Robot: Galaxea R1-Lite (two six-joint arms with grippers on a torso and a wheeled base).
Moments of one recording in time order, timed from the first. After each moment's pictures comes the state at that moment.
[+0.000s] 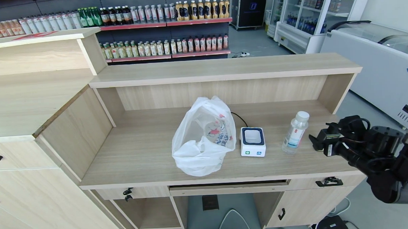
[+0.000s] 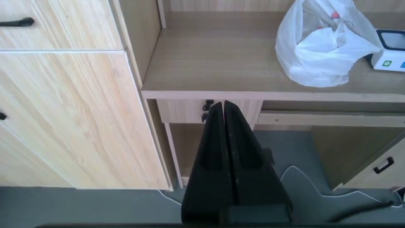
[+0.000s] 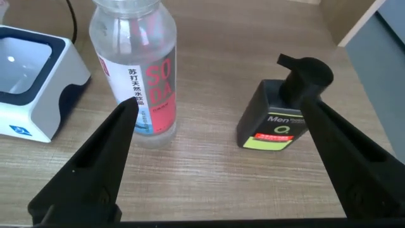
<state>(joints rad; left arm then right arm) 0.00 0.00 0.00 0.00 0.01 0.01 -0.14 2.24 -0.61 -1.53 0.15 -0.21</state>
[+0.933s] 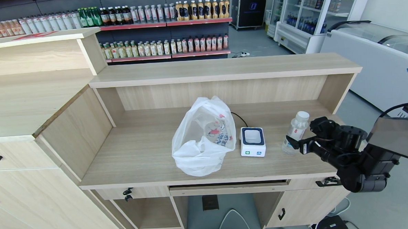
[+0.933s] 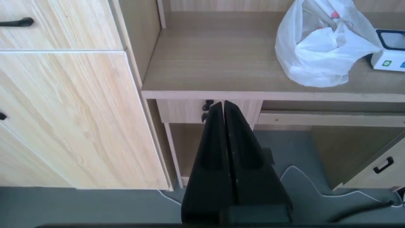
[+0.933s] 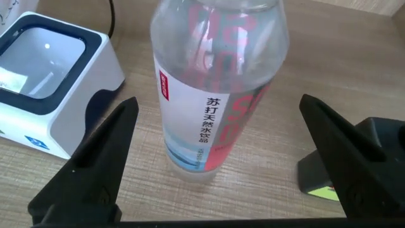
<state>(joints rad) 0.00 0.00 0.00 0.00 0.01 0.01 -0.04 2.42 -0.88 -1.44 0.20 -0.22</state>
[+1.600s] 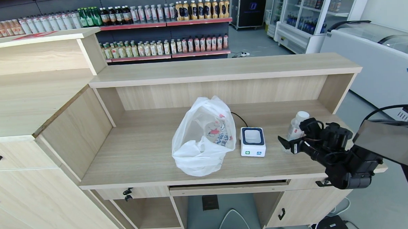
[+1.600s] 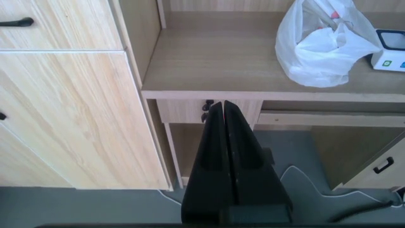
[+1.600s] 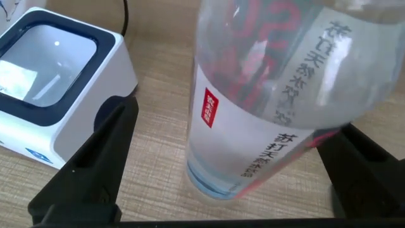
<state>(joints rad) 0.00 0.00 0.00 0.00 0.01 0.01 0.00 2.50 -1.00 -1.40 0.20 -0.23</state>
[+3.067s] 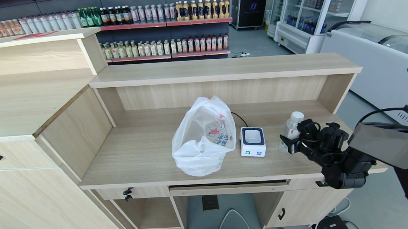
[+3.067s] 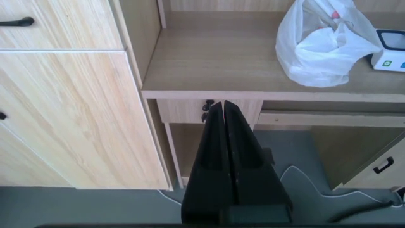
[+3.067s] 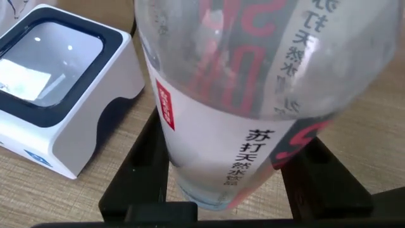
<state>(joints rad) 0.00 0.00 0.00 0.00 0.01 0.01 -0.01 2.55 -1.06 -1.41 0.25 -0.22</state>
